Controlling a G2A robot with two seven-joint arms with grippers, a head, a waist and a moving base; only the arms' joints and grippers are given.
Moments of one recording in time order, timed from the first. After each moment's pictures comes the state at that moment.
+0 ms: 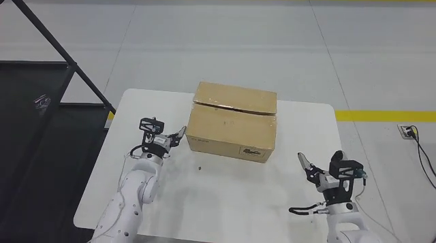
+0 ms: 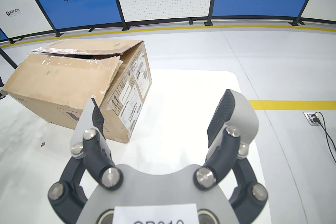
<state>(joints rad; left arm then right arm) 0.95 -1.30 -1.25 -1.17 1.34 -0.05 0.12 -1.56 -1.31 1.55 -1.92 -1.25 0.03 -0.01</state>
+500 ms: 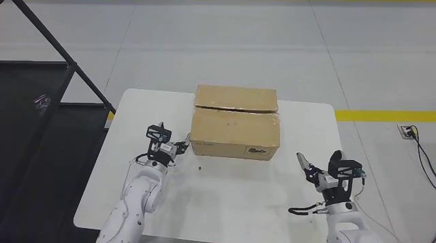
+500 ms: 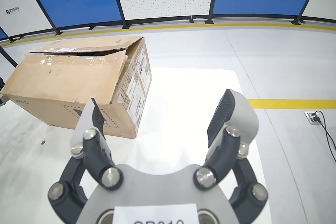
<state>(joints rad) 1.02 -1.29 -1.25 -1.25 1.39 -0.09 0.16 -1.55 -1.31 1.54 -1.91 -1.25 0.03 0.01</state>
